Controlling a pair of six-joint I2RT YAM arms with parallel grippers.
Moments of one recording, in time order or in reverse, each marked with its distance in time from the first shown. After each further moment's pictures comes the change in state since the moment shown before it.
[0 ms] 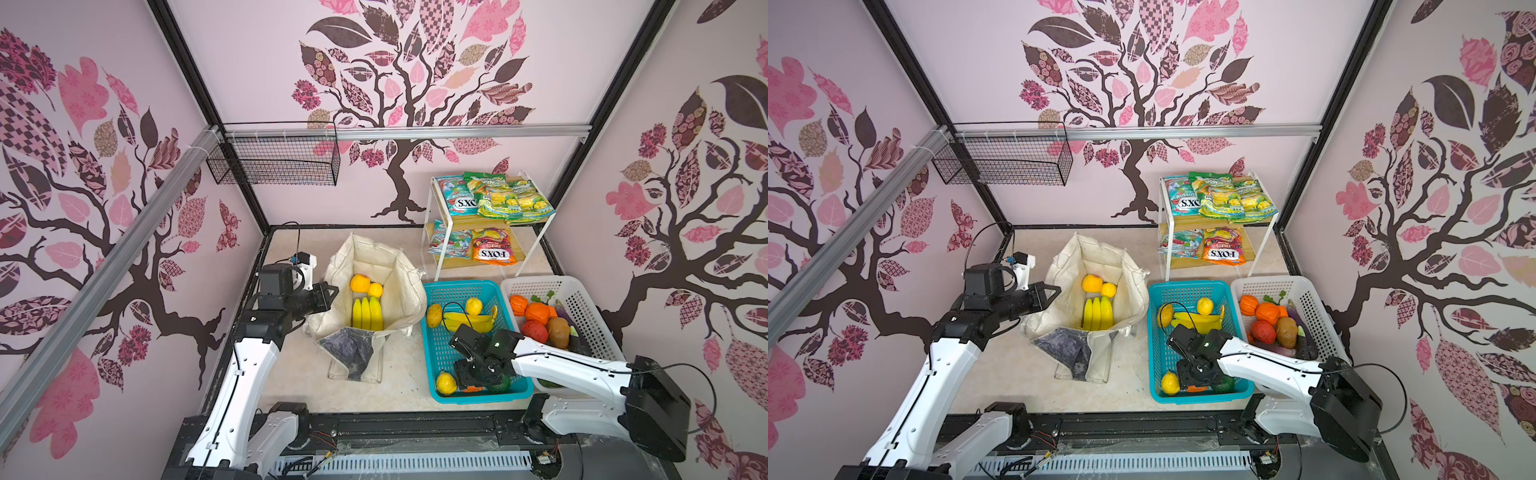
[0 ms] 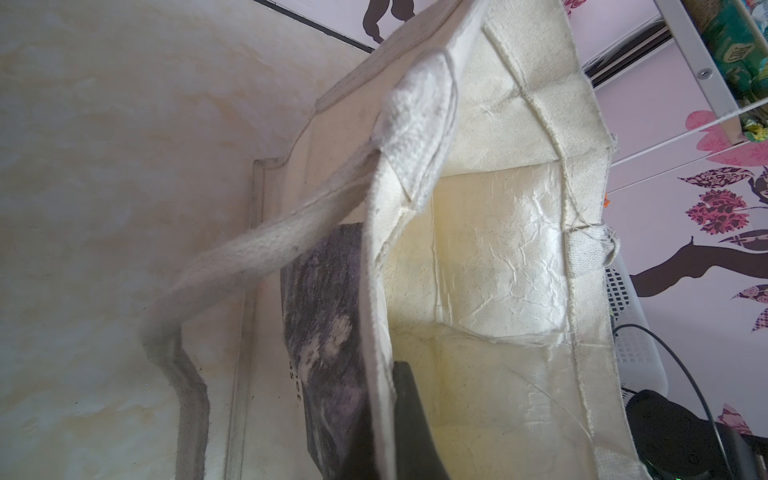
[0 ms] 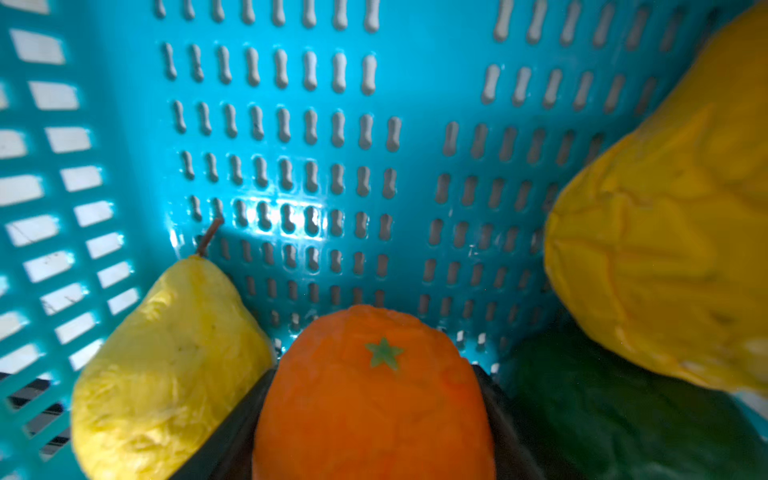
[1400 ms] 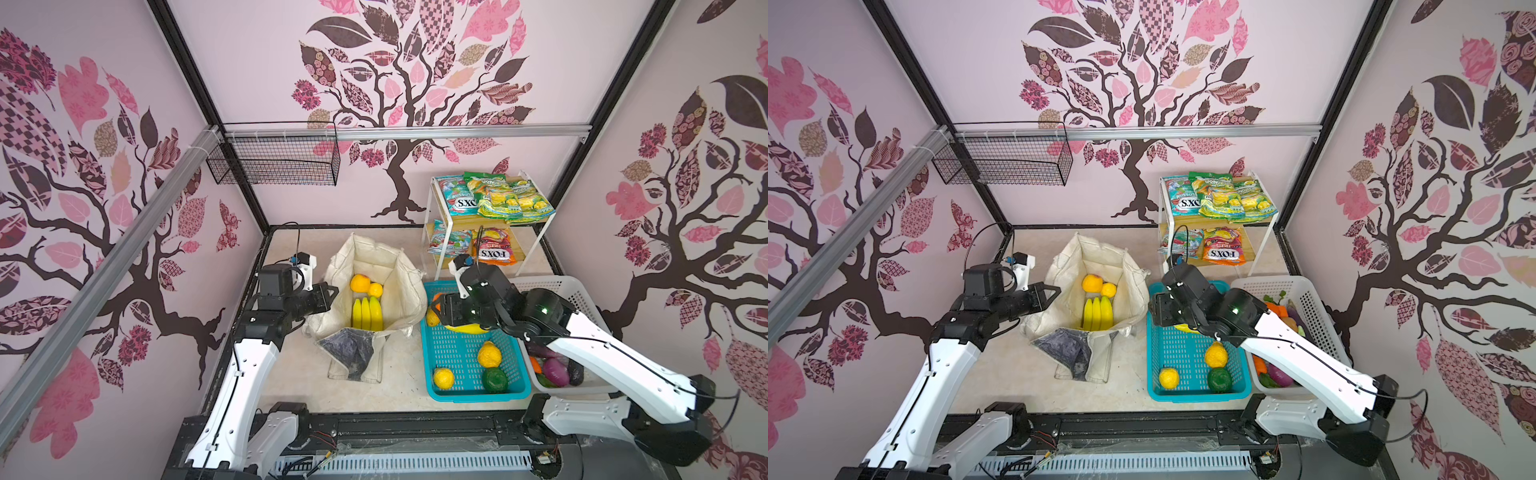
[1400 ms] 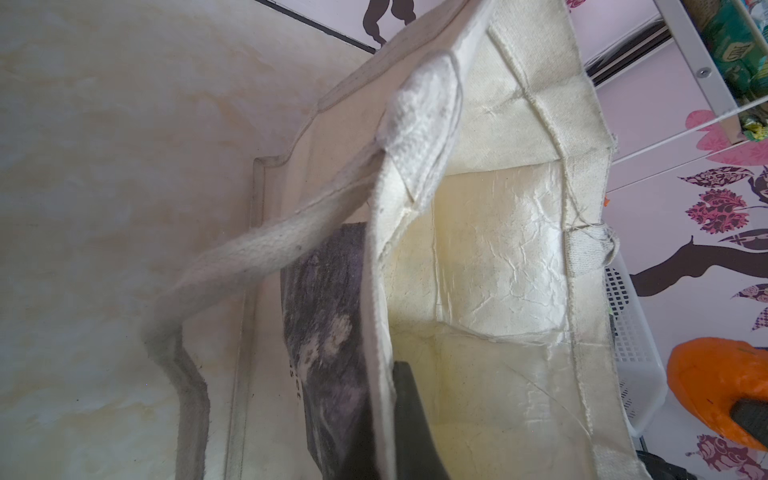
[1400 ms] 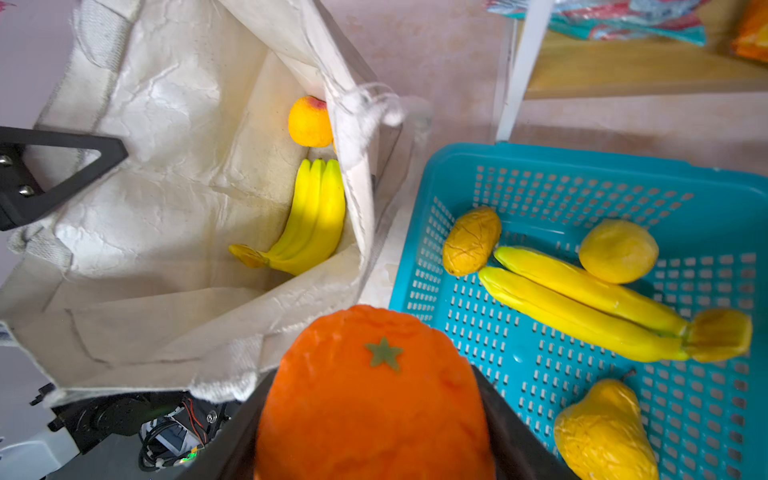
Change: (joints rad) left arm -0.001 -0.003 0.000 -0.005 -0.001 0.000; right arm 0.000 0.014 0.696 -0.026 0.147 -0.164
